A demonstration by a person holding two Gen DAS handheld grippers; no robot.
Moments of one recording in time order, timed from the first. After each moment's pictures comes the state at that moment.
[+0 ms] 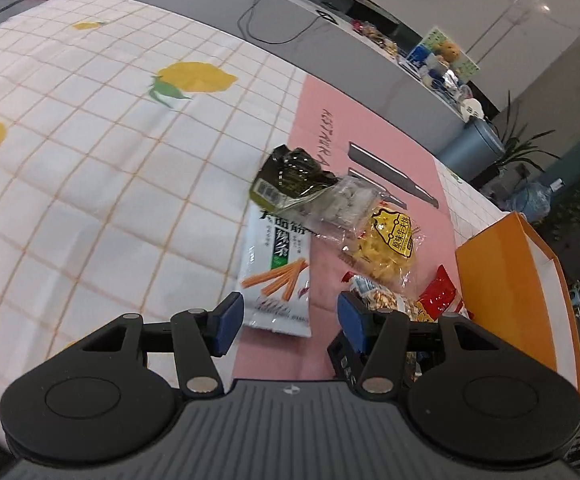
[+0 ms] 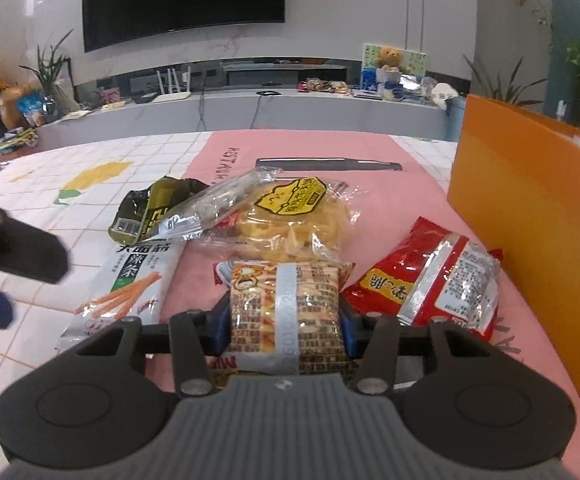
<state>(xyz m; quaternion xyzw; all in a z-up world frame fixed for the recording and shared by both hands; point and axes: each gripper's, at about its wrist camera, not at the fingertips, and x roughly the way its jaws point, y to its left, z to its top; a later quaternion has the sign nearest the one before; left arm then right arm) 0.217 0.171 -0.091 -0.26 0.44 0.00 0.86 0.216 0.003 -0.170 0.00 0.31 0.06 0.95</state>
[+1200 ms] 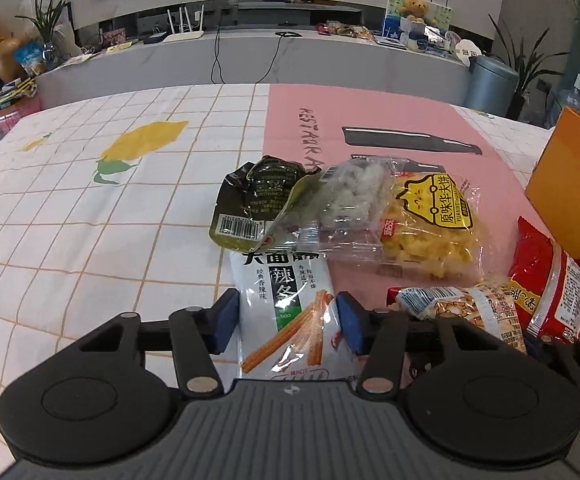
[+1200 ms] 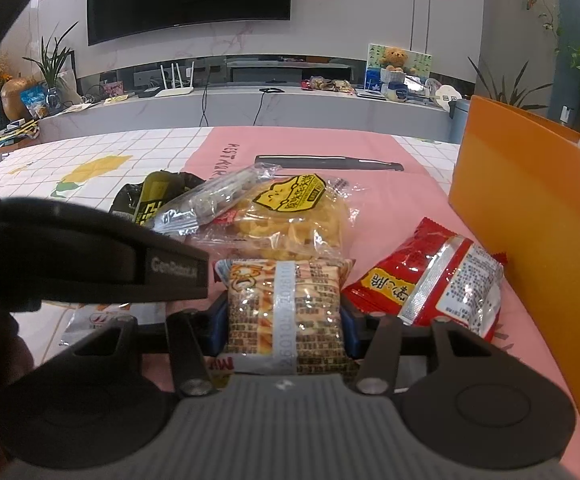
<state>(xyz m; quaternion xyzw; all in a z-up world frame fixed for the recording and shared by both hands) 0.261 0.107 -0.137 -0.03 0.41 0.03 0.91 0.217 0.012 -0.173 -0.01 0.31 0.05 0.95</state>
